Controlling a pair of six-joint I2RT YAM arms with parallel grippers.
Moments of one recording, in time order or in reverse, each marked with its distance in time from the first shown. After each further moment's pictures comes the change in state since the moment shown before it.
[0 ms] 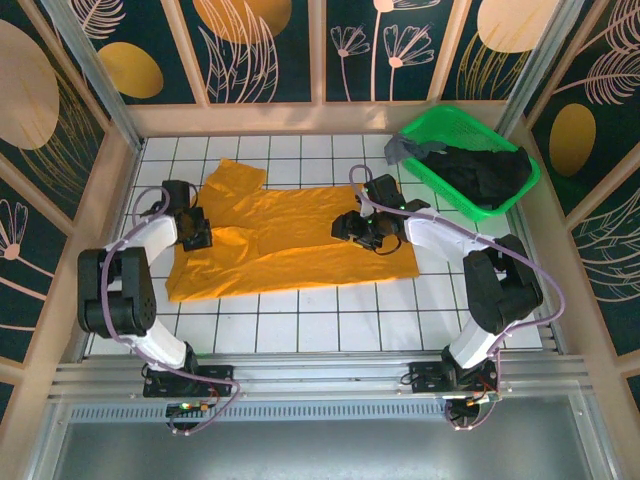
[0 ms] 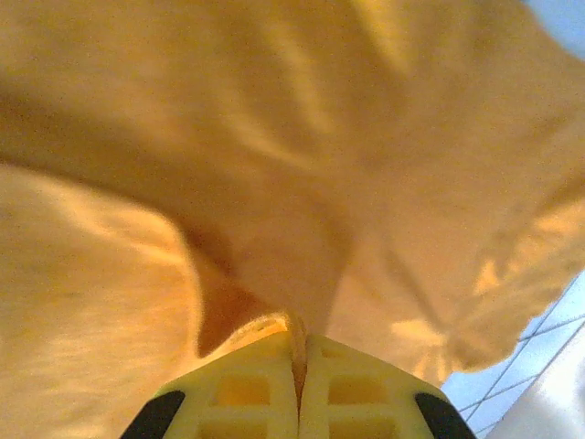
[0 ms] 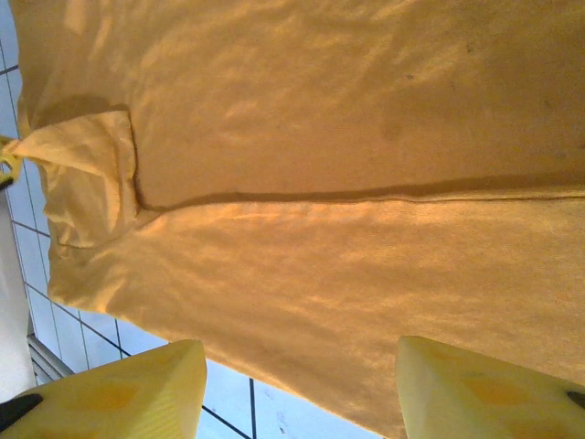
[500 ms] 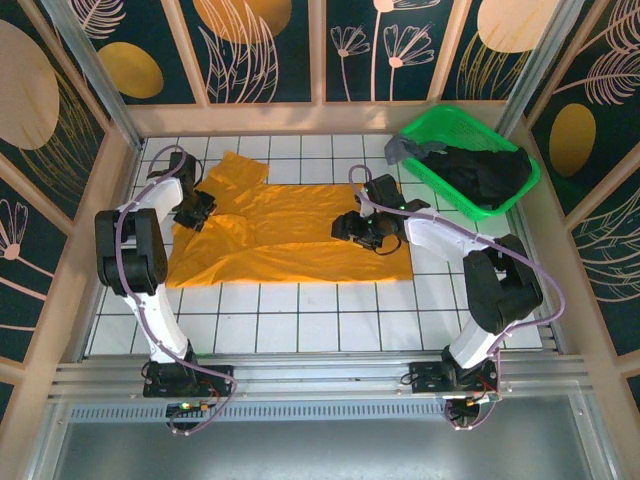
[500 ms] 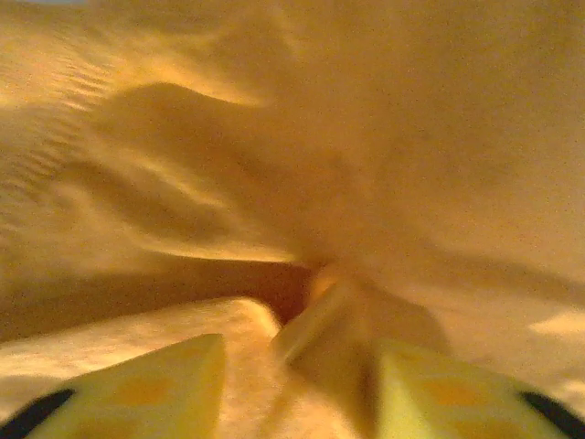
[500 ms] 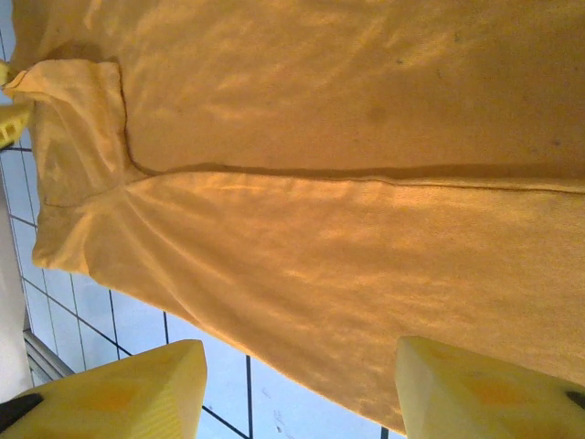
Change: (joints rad) left arm 0.000 0.290 0.388 -0.327 -0.099 0.678; right arm 0.000 0.001 0.000 0.000 -0.004 -0.018
